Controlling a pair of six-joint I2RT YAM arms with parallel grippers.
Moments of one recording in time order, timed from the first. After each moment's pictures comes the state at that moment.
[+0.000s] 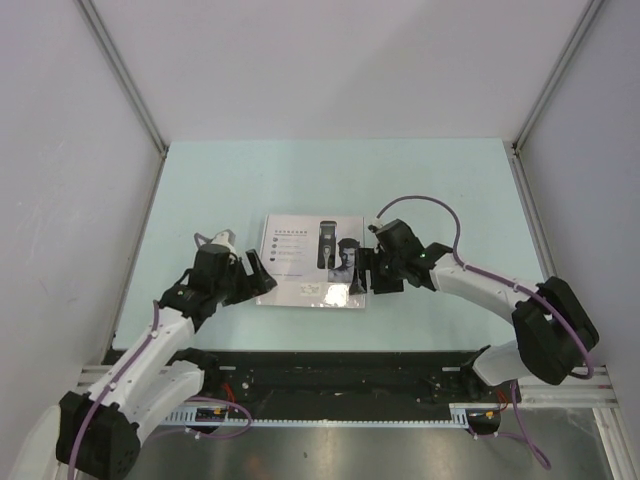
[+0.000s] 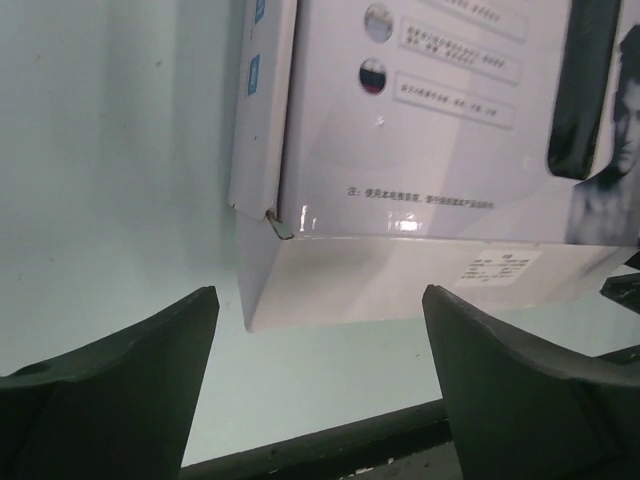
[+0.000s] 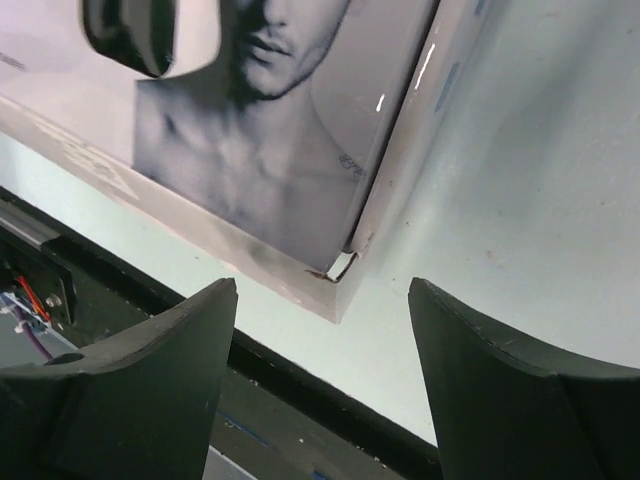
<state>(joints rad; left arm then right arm) -0.32 0.85 0.50 -0.48 0.10 -0.63 0.68 1.44 0.85 -0.38 -0.22 0.59</state>
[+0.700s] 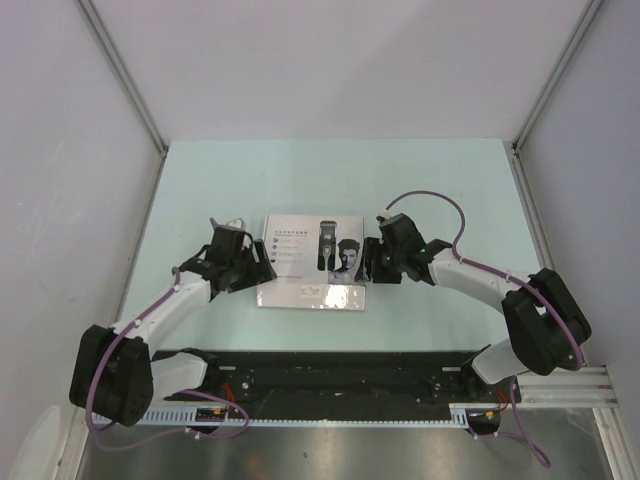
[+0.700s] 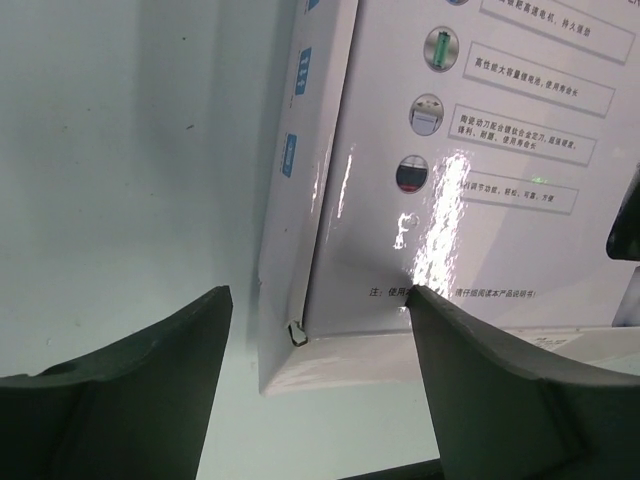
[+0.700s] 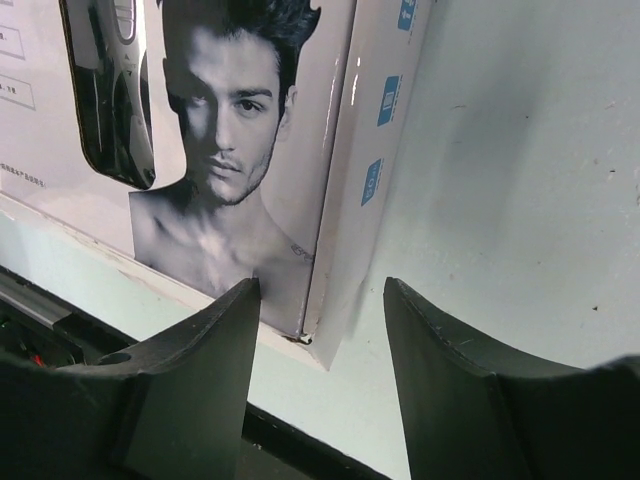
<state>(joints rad) -0.32 1.16 0.63 -0.42 0.02 -0.58 0.61 1.48 0.85 -0.29 -0.15 0.64</state>
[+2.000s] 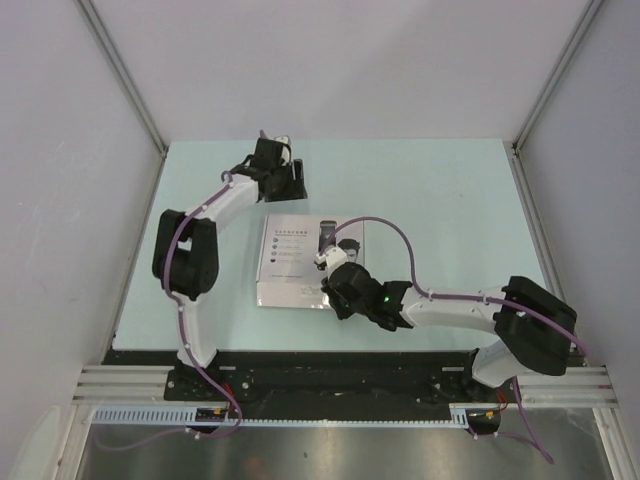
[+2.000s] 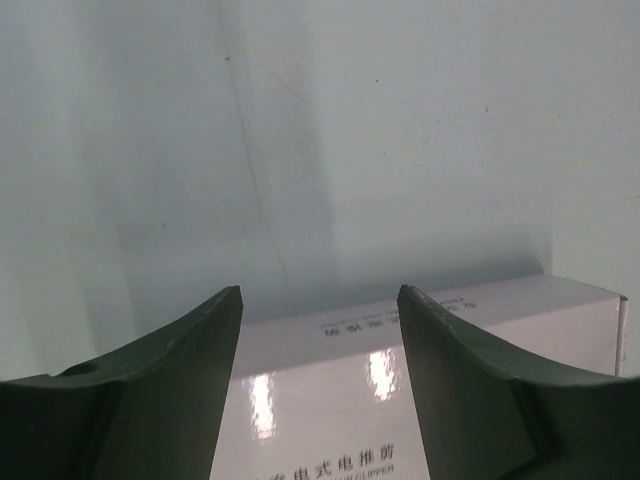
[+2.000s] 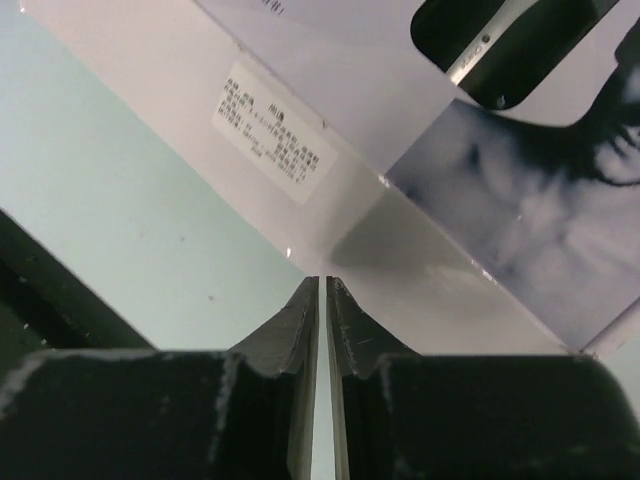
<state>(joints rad) -0.32 1.95 1.55 -0.41 0.06 -0.34 1.10 1.48 0.80 -0.08 0.19 0.37</state>
